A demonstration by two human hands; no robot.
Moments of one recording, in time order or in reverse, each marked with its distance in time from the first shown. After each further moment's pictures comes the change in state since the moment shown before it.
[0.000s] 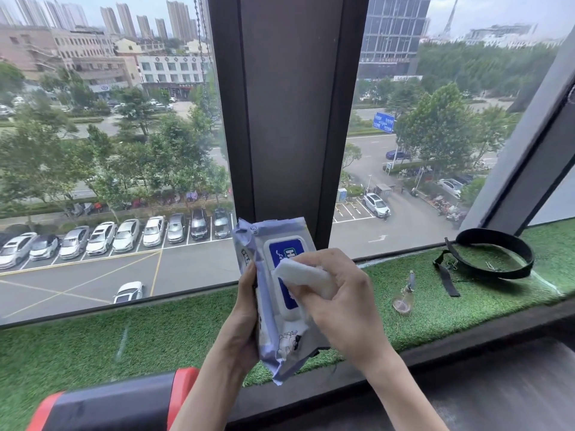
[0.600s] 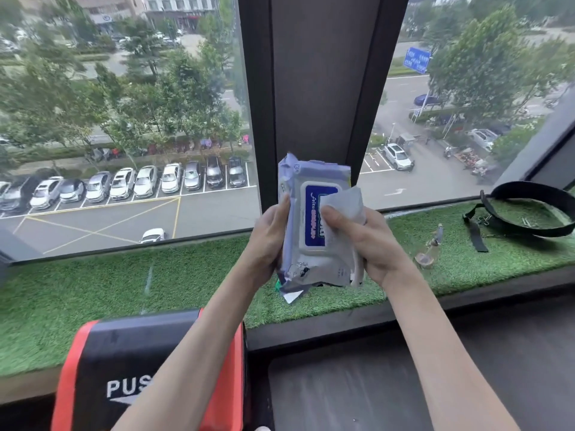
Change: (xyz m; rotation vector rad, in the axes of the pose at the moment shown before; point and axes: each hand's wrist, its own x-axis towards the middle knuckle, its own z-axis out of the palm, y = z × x) left_hand 0.050 0.003 -0.057 0.498 0.217 0.051; right_hand 0.039 0.078 0.021 0.547 -0.153 0.577
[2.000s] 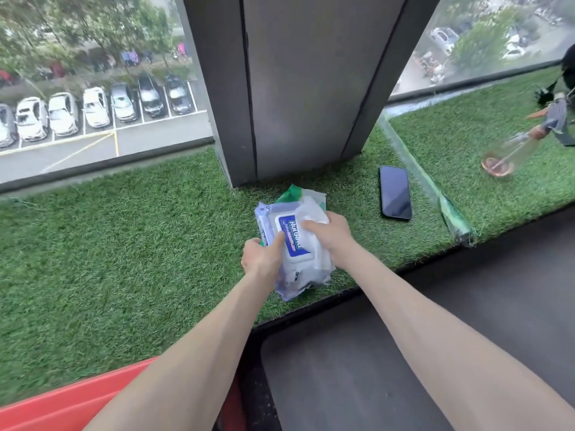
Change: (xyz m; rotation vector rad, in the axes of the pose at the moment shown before) left_hand 0.252 -0.489 -0.155 0.314 0.458 -0.680; right_hand 0.309 0.519 -0.108 -0.333 0.477 0.498
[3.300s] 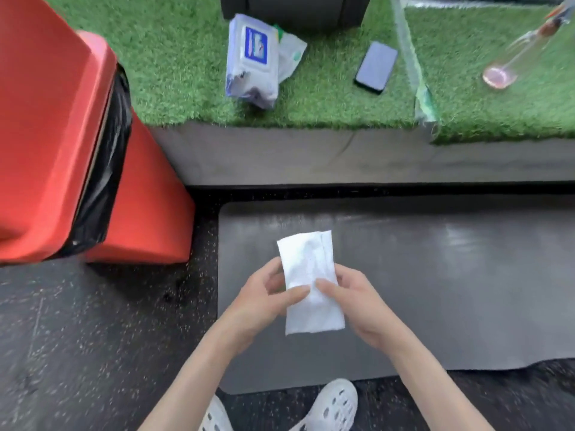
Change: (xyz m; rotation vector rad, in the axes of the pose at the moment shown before) left_hand -0.330 -0.300 0.083 -0.155 -0.456 0.146; right_hand -0.265 0.280 -0.258 -0.041 -0.662 0.014
